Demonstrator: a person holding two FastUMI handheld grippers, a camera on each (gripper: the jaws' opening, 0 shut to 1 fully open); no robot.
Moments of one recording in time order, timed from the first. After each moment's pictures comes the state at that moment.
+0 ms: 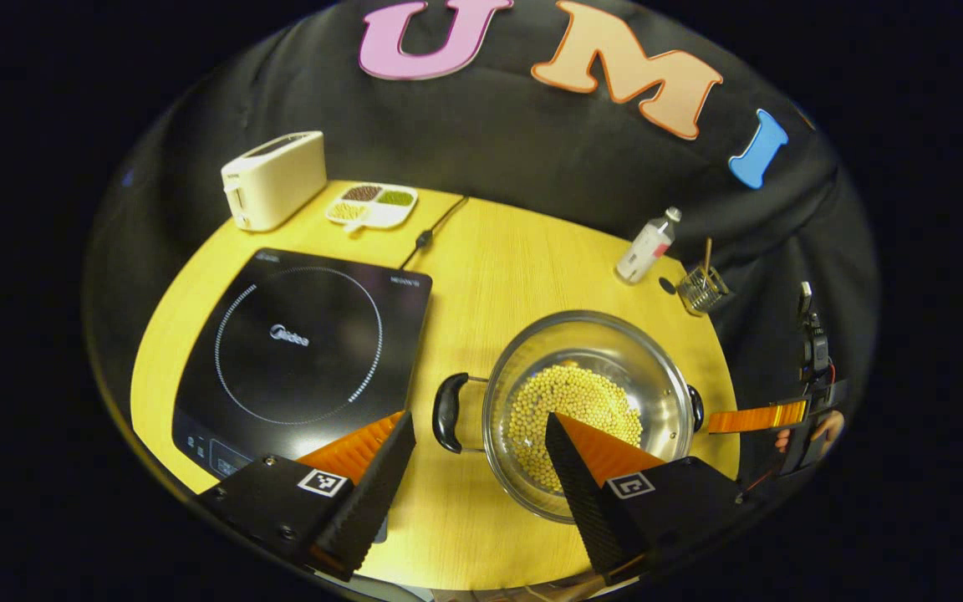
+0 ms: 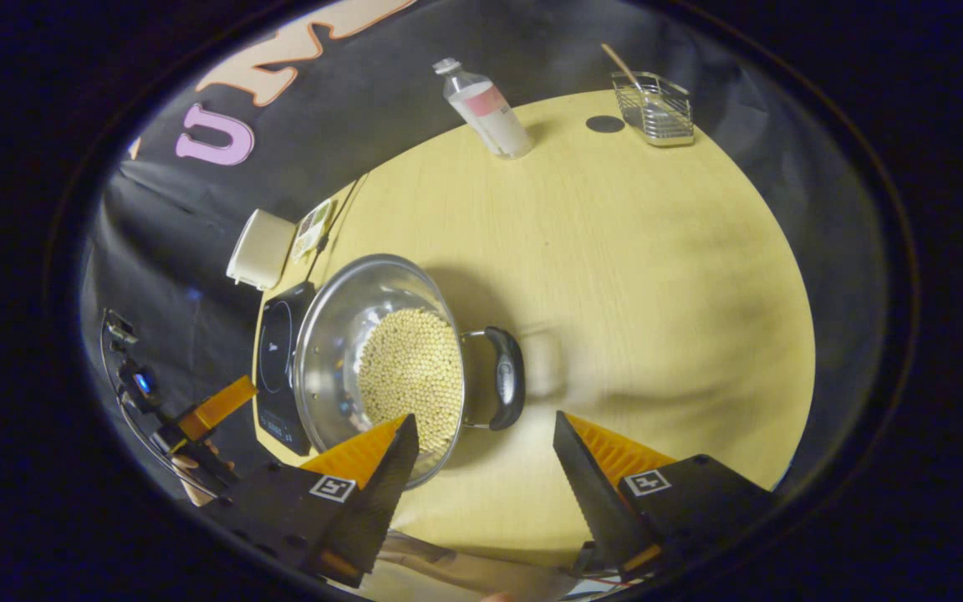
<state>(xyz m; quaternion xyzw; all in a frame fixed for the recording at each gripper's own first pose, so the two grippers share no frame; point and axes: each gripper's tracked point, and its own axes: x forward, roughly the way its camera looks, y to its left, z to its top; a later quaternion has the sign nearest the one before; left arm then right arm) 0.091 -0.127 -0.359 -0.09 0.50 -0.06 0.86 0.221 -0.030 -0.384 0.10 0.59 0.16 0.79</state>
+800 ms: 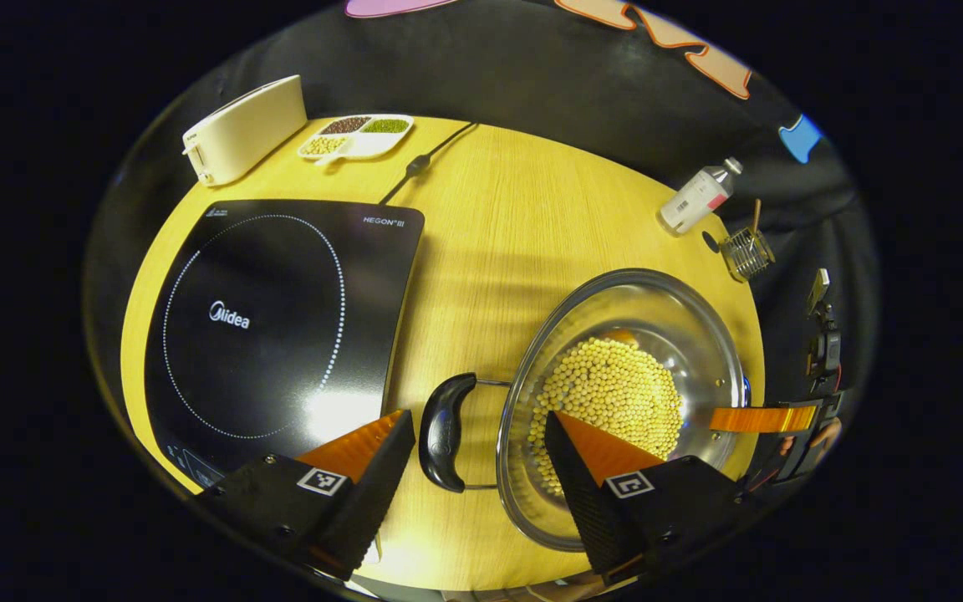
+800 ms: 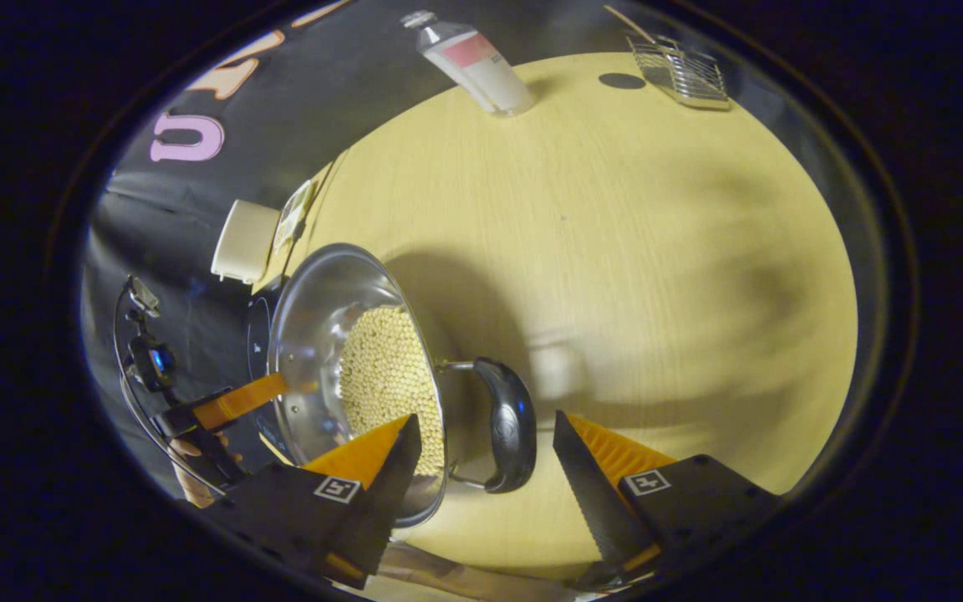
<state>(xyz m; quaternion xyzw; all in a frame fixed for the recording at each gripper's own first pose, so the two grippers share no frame) 0.106 -0.128 -0.429 -0.07 0.60 -0.05 0.79 0.244 -0.003 -0.442 0.11 0.64 0.17 0.74</state>
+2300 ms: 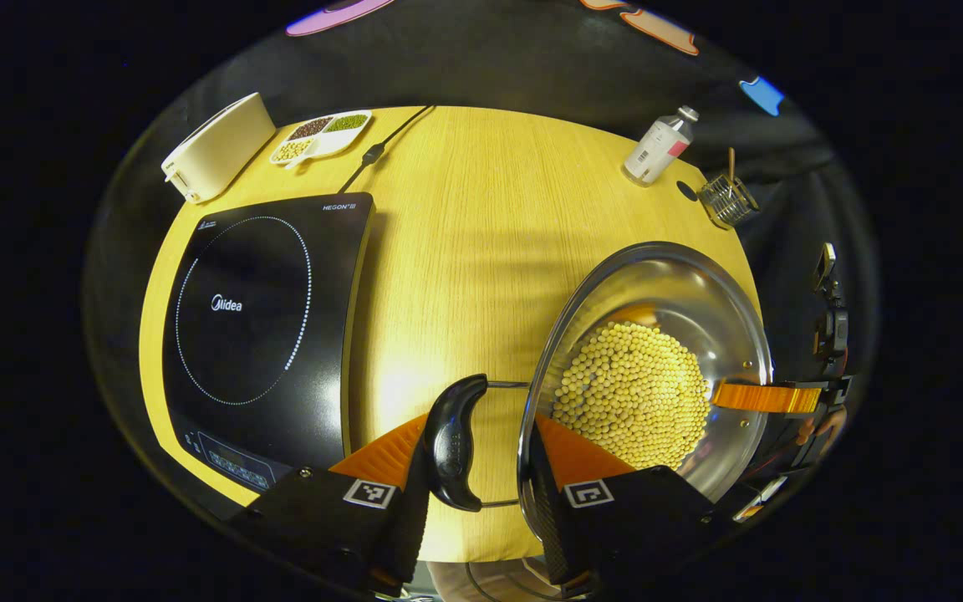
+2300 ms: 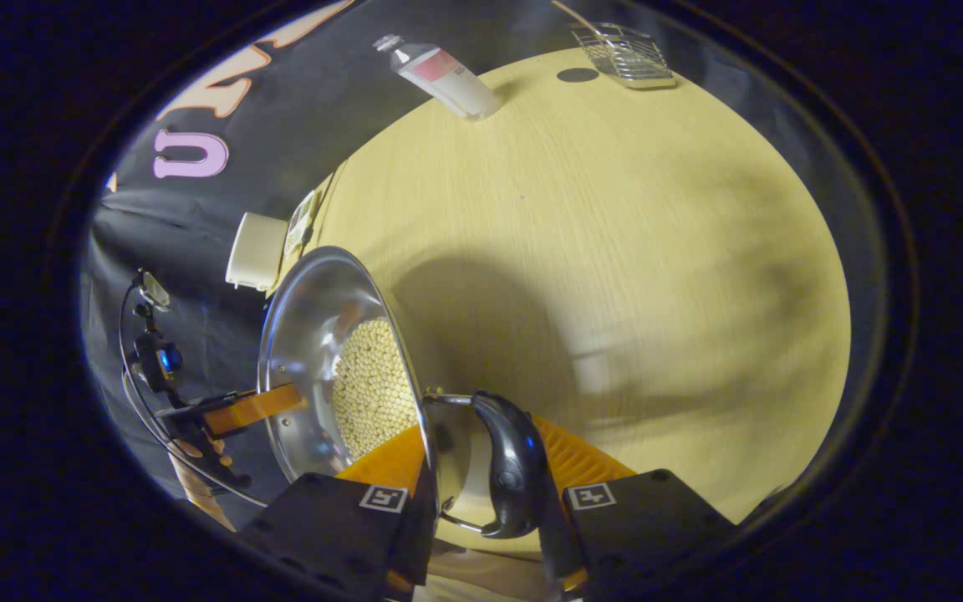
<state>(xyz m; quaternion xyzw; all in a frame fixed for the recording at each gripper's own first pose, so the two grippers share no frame) 0.066 -0.160 -0.390 -0.01 0.63 -0.07 0.77 0.249 0.003 -0.456 0.16 0.63 0.17 0.74</state>
